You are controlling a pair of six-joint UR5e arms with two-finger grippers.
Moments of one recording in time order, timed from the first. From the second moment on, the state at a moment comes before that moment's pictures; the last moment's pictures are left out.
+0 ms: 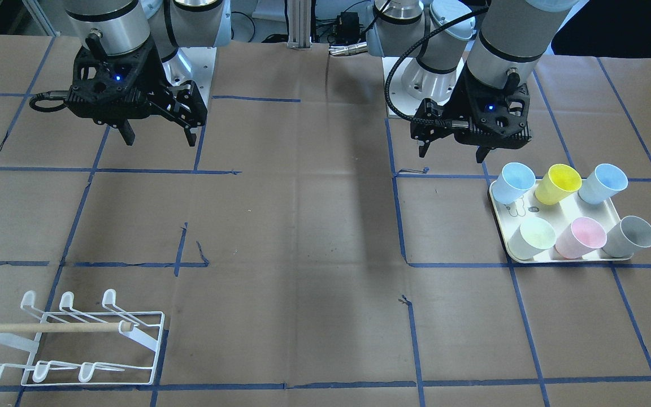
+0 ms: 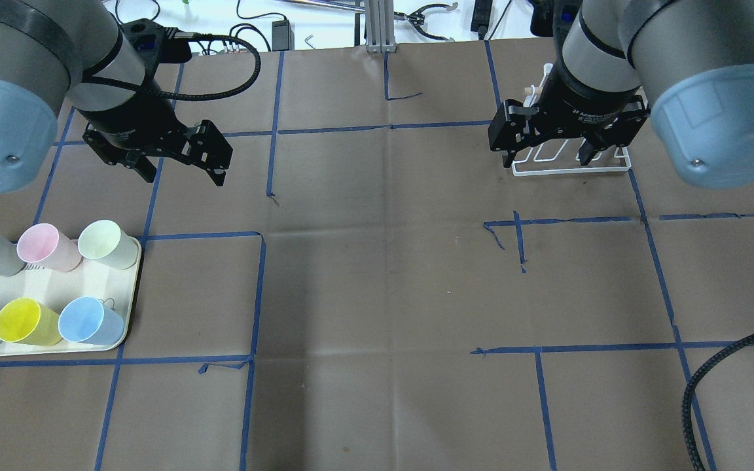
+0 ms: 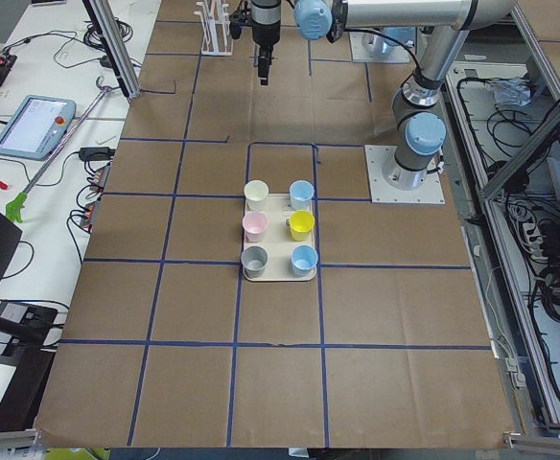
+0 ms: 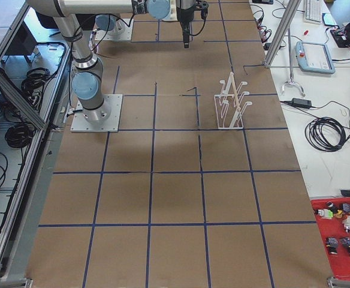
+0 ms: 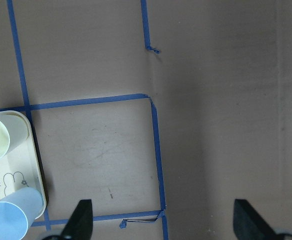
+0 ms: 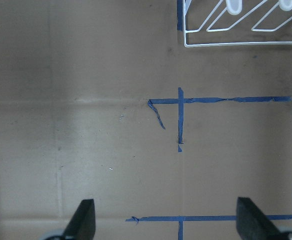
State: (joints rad) left arm -1.56 -1.55 -1.65 -1.50 1.57 0.11; right arm 1.65 -1.62 1.66 -1.69 -1.56 0.09
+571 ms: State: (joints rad) left arm -1.54 -1.56 -1.65 -1.49 1.57 0.13; right arm 1.65 -1.62 1.66 -1.70 -1.56 0.09
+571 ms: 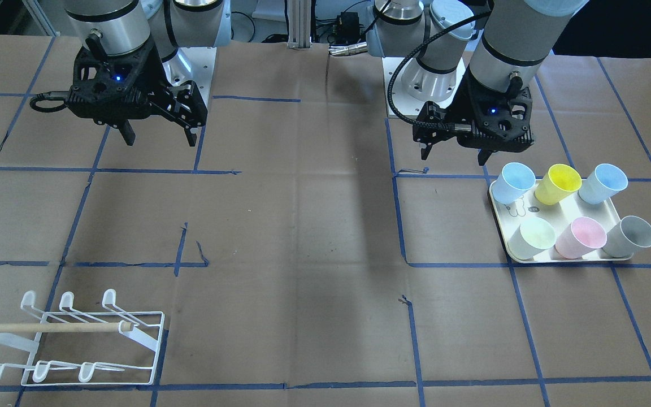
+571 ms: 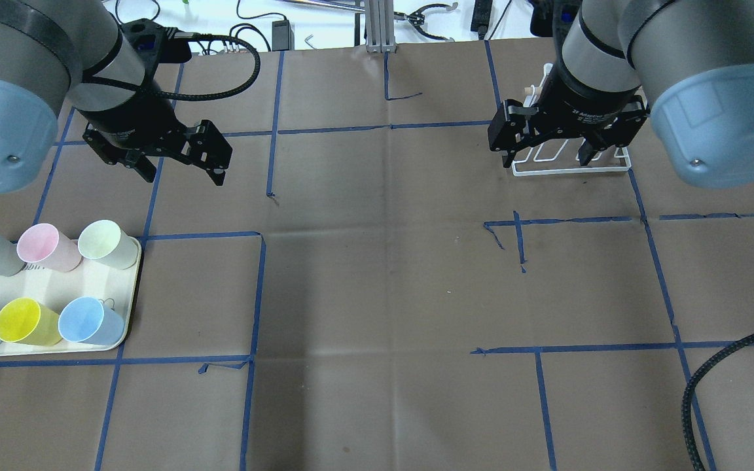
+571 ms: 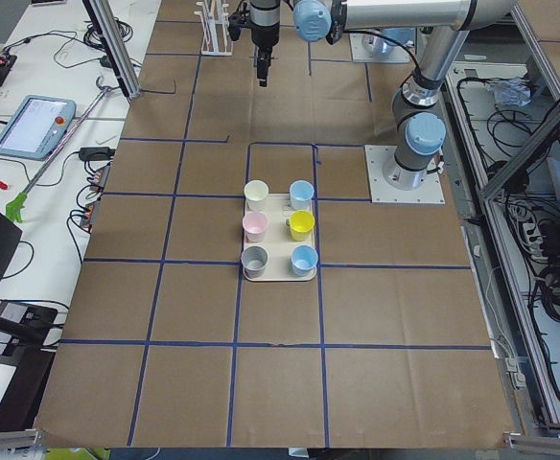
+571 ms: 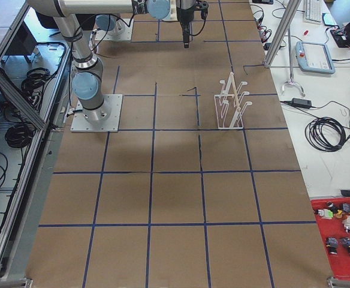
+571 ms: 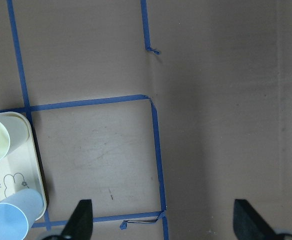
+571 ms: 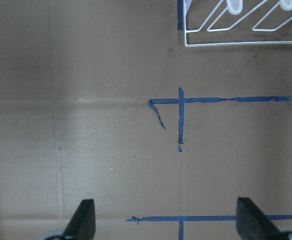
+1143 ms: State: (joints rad) left arm -1.31 -1.57 -1.66 -1.49 1.57 0.31; right arm 1.65 -1.62 1.65 -1.69 -1.56 0.09
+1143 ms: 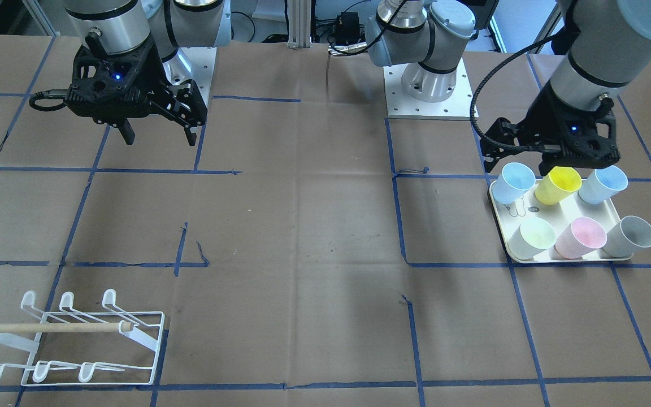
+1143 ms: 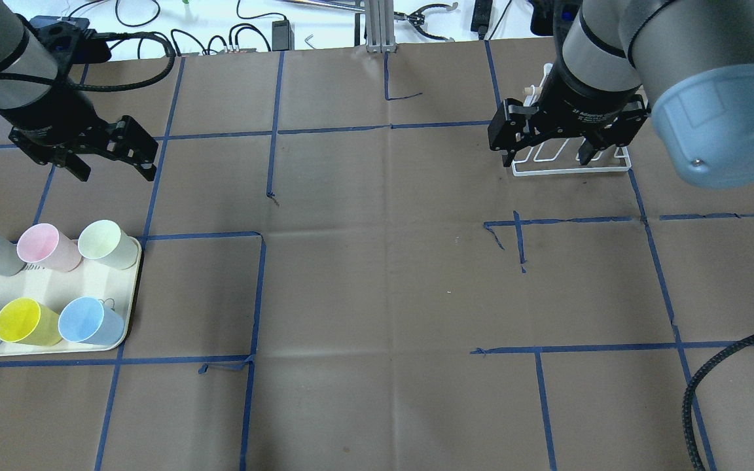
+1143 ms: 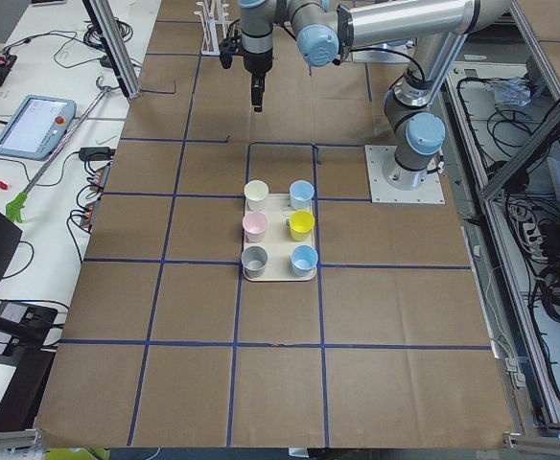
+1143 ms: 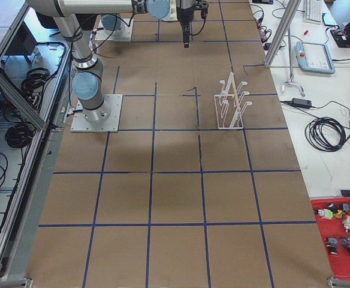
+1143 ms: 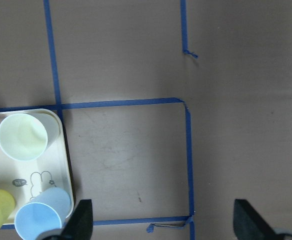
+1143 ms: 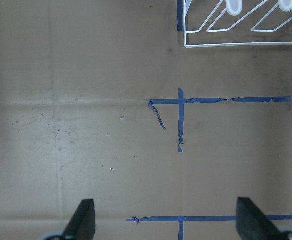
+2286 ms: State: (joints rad) left arm -1.12 -1.61 -1.82 -1.29 1.56 0.48; right arm 1.65 -1.62 1.66 -1.71 -1.54 0.11
